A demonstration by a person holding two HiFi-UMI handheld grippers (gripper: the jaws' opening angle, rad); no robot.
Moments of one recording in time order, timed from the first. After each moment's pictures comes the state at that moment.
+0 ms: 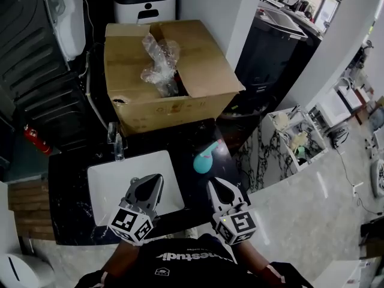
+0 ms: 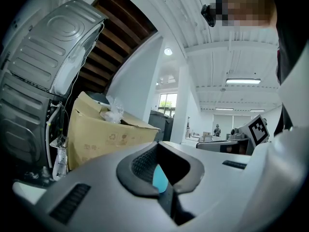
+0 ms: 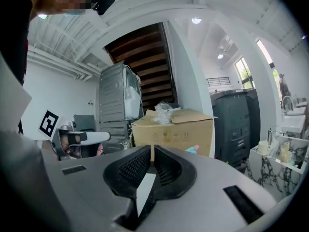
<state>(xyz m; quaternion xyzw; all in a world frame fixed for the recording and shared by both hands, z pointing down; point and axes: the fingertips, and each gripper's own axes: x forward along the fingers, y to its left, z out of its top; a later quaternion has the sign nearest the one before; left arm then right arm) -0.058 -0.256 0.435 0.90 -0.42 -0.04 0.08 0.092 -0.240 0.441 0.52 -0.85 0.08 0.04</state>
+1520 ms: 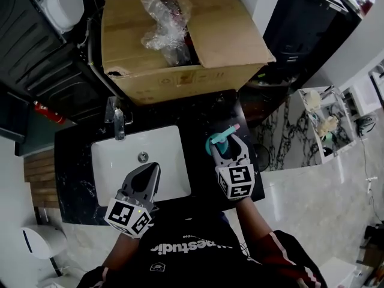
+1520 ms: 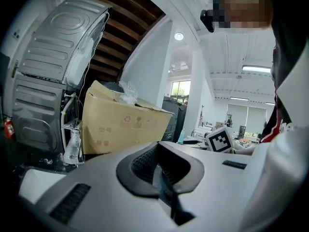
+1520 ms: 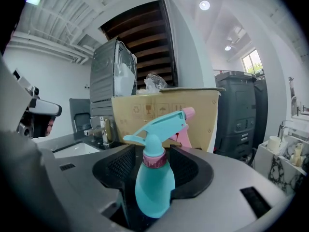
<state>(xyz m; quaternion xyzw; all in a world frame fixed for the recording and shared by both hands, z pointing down) -0.066 -0.285 0.496 0.86 -0.48 0.04 0.12 0.118 -0.384 0.565 0.51 -0.84 0.10 0.13</state>
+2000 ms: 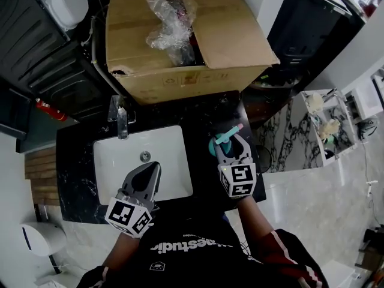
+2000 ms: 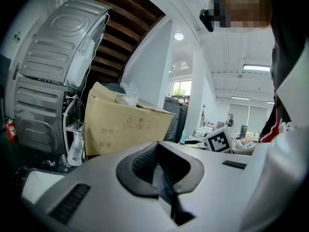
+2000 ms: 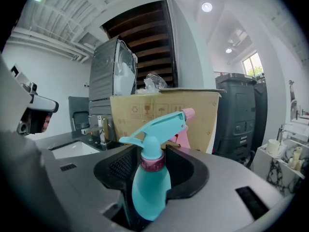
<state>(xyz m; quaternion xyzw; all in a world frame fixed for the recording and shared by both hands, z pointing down) -0.073 -0.286 0.493 0.86 -0.50 0.04 0.12 0.119 -0.393 0.566 0.51 -0.84 0.09 0.13</state>
